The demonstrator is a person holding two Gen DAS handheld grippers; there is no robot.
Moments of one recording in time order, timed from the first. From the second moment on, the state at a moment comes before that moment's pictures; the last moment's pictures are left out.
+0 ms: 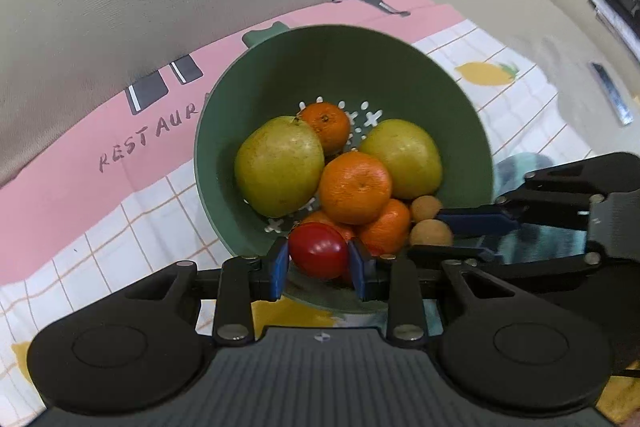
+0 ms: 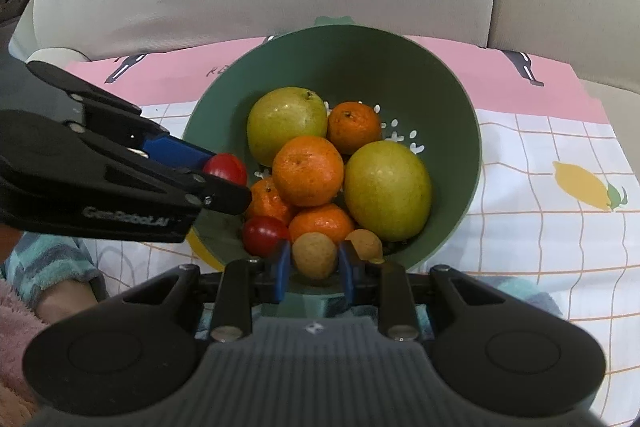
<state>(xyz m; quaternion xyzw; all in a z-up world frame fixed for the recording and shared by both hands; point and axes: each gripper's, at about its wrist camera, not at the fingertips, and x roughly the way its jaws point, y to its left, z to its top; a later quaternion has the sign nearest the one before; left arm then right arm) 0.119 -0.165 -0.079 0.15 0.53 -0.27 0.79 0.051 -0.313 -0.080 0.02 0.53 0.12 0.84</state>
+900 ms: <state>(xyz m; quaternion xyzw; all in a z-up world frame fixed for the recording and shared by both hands) 0.112 -0.158 -0.055 0.17 0.49 -0.28 0.81 0.043 -0.314 -0.050 0.04 0.50 0.11 0.86</state>
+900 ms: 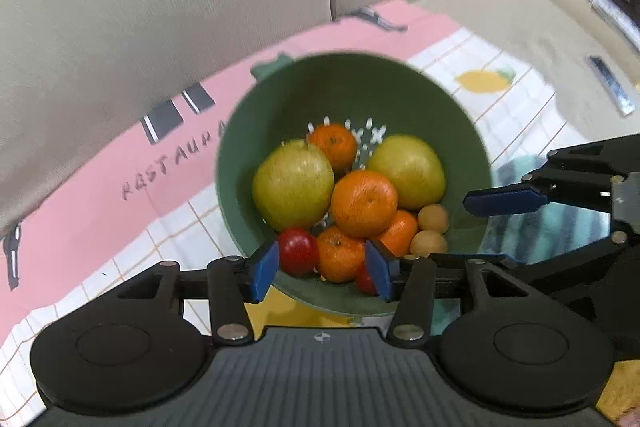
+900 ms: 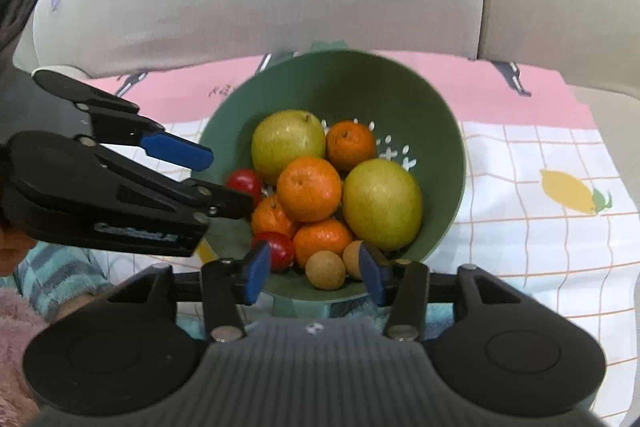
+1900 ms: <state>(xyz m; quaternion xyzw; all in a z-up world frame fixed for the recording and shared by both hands) 0.001 -0.058 0.017 0.11 0.27 -0.04 0.96 -0.033 -0.238 0.009 -0.01 0.36 0.02 0.93</state>
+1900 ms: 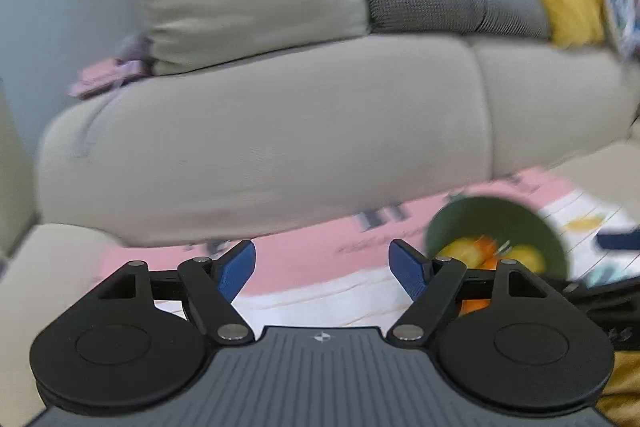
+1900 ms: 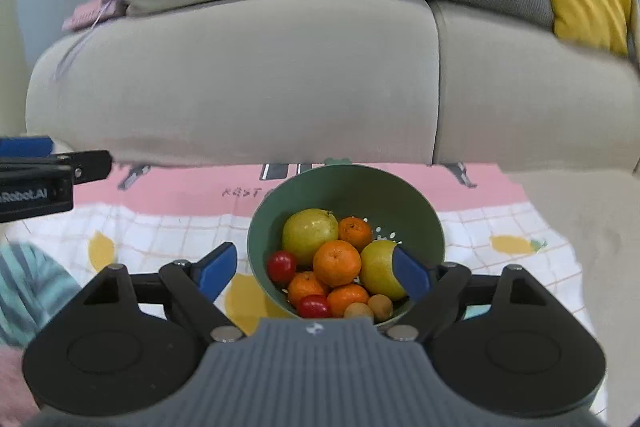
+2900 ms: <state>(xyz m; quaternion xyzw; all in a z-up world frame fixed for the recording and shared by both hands) -0.011 -0.044 -0.033 0.09 0.37 -0.05 0.92 -0.036 -0.223 -0.028 -0.05 0.41 0.01 0.91</state>
